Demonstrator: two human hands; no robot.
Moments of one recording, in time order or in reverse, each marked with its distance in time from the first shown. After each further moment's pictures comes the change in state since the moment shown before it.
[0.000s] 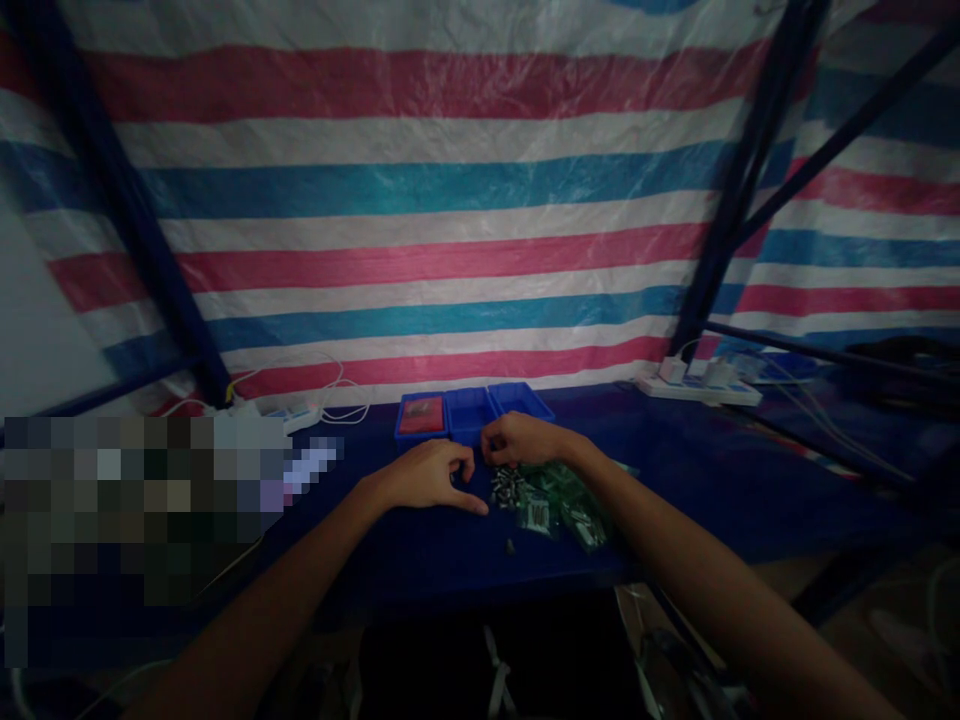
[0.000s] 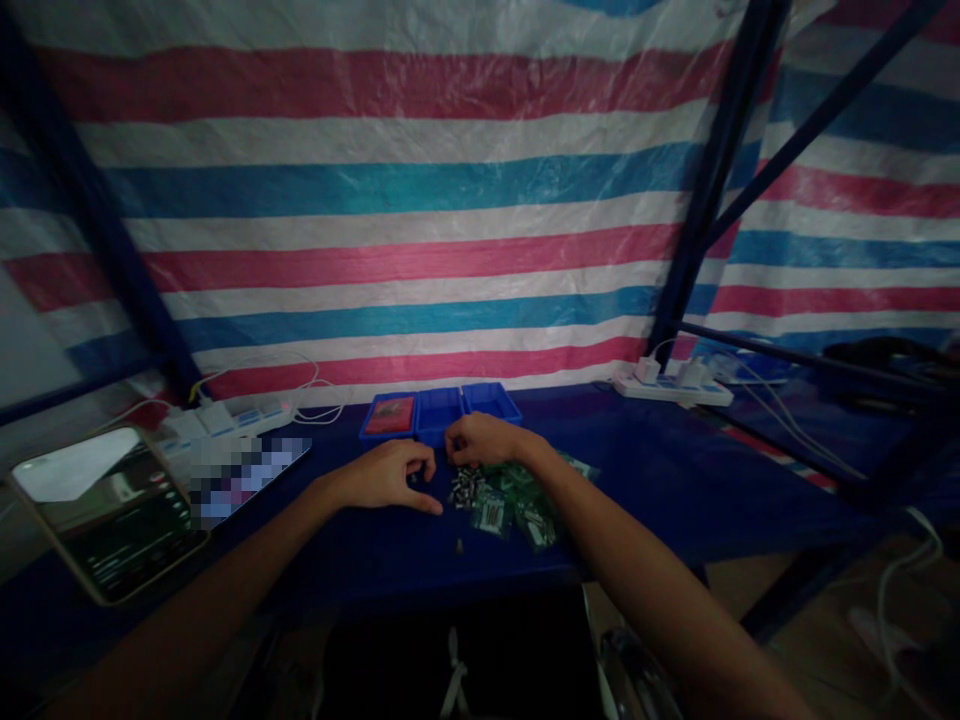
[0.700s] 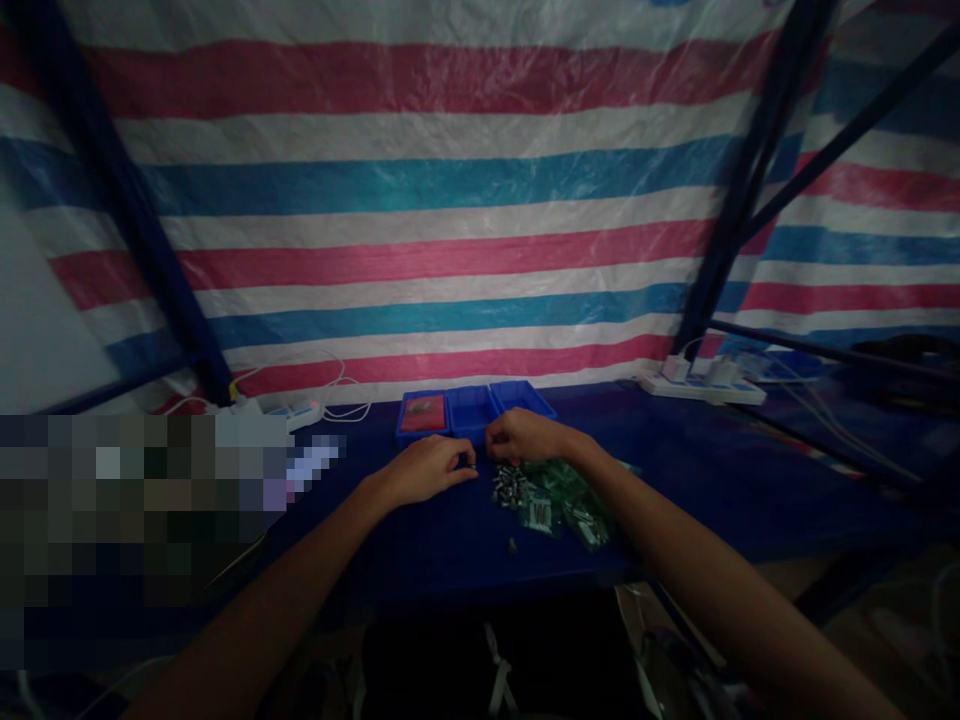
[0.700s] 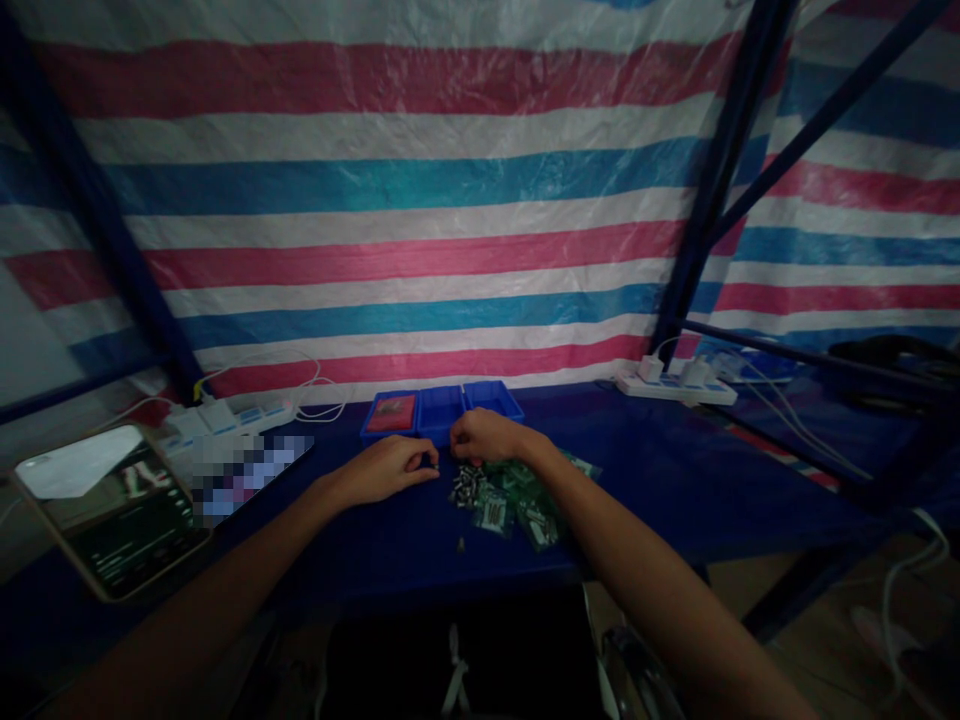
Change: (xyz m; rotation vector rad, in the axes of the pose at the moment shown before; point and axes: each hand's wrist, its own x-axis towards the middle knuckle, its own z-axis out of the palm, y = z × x) left_hand 0.001 -0.007 0.002 0.096 0.048 -0.041; right_hand 0.000 0.001 -0.002 -0.035 -0.003 0.040
